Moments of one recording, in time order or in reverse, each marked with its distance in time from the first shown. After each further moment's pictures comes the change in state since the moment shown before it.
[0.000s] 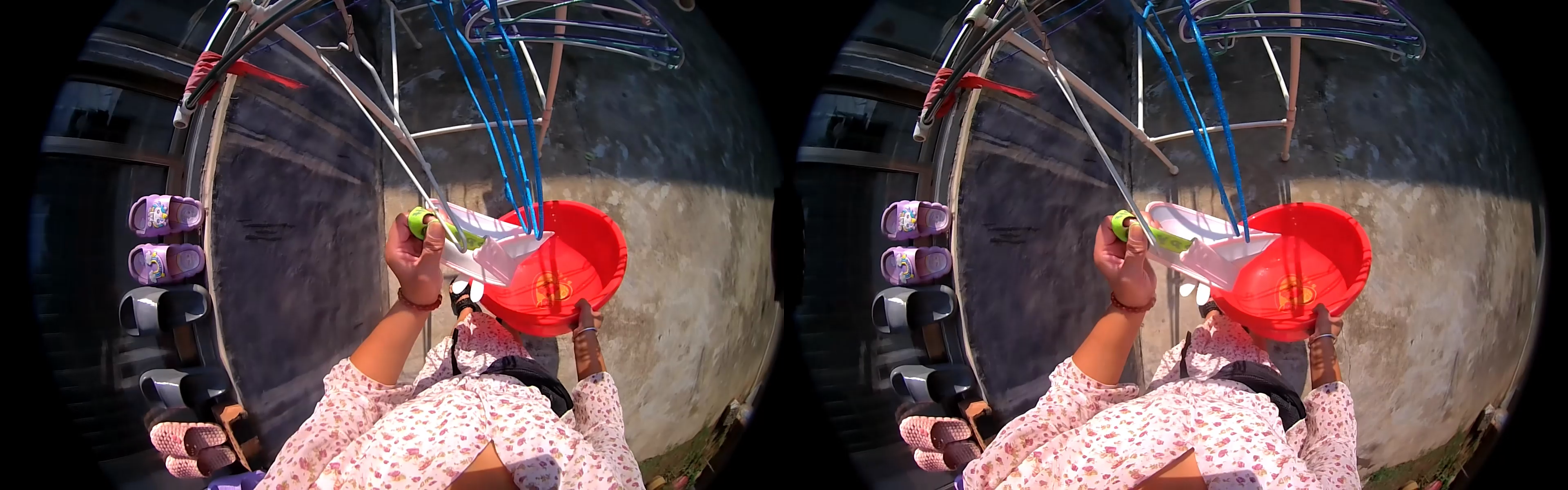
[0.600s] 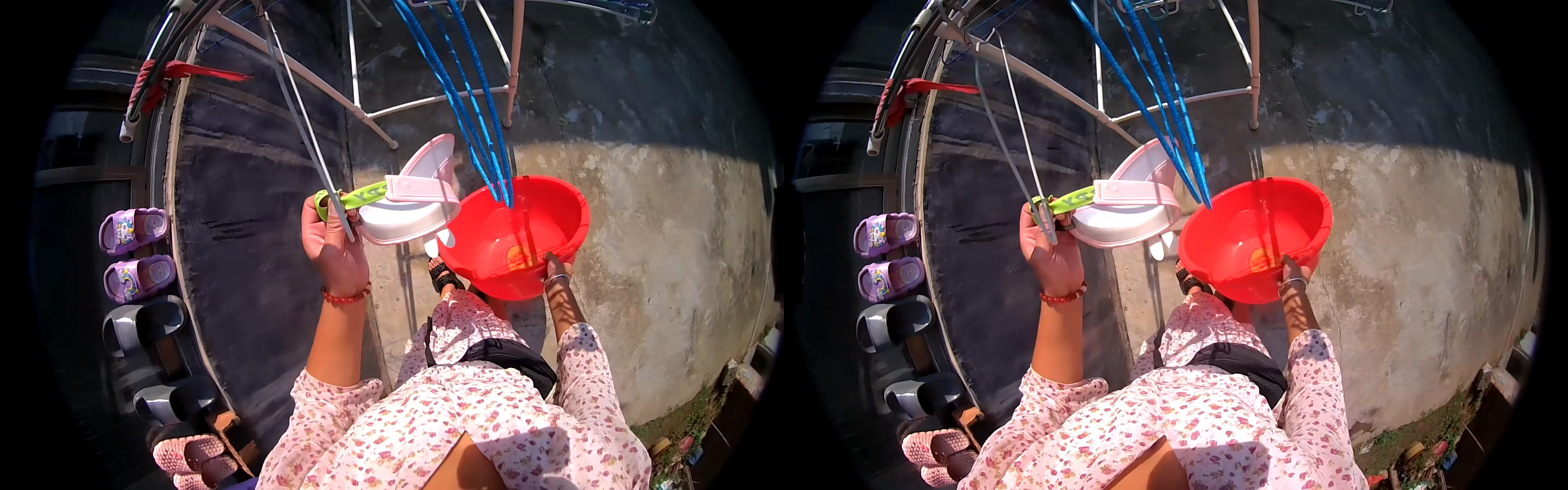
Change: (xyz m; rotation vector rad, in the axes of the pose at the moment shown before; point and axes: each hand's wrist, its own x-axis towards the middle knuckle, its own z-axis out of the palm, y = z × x) left_hand 0.014 0.010 -0.046 -0.190 0.027 -0.139; right_hand 0.012 0.006 0.051 -0.112 -0.064 0.145
